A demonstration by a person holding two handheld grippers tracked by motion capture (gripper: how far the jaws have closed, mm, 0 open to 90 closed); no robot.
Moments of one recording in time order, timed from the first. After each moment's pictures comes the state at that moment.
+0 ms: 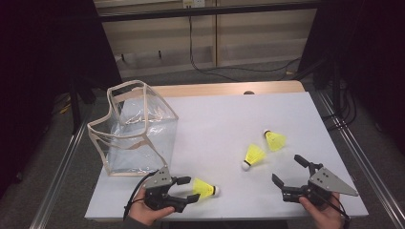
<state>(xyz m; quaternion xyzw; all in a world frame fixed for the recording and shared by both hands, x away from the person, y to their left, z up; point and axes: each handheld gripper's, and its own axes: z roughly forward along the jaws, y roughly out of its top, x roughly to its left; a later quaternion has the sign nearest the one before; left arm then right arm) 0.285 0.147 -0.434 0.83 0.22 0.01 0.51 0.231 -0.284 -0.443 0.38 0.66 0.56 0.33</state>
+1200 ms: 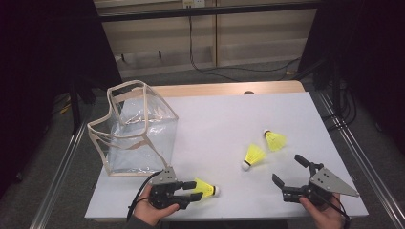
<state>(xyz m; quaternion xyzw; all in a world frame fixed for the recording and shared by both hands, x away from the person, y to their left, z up) 0.288 0.136 -0.441 0.83 0.24 -0.03 0.49 0.231 -0.285 -0.443 0.38 0.66 0.56 0.33</state>
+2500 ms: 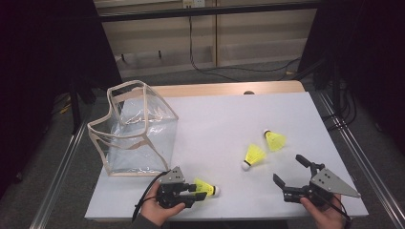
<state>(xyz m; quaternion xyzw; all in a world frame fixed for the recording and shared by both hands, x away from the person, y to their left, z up) 0.290 0.120 -0.449 0.85 0.24 -0.04 0.47 0.229 -0.286 -0.442 0.38 0.66 0.56 0.34</state>
